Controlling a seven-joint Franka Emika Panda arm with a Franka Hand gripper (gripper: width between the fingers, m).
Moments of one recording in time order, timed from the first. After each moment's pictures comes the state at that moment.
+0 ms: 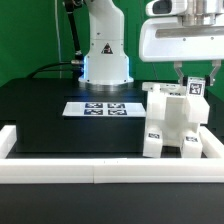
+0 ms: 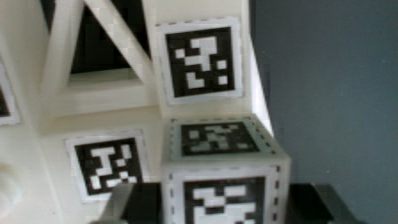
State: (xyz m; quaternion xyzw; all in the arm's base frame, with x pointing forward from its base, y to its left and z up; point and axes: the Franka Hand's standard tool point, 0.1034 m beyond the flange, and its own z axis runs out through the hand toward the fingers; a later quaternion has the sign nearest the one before) arm 0.534 0.130 0.116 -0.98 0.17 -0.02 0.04
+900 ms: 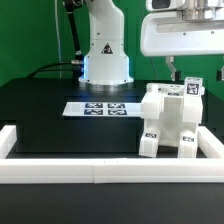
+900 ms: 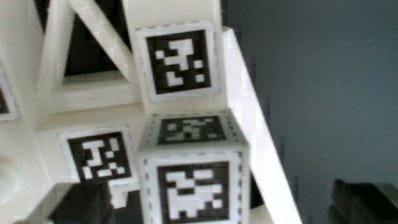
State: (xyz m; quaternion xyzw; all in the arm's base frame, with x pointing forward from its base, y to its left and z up) arm 0.531 0.133 0.132 -0.98 0.19 -0.03 0.05
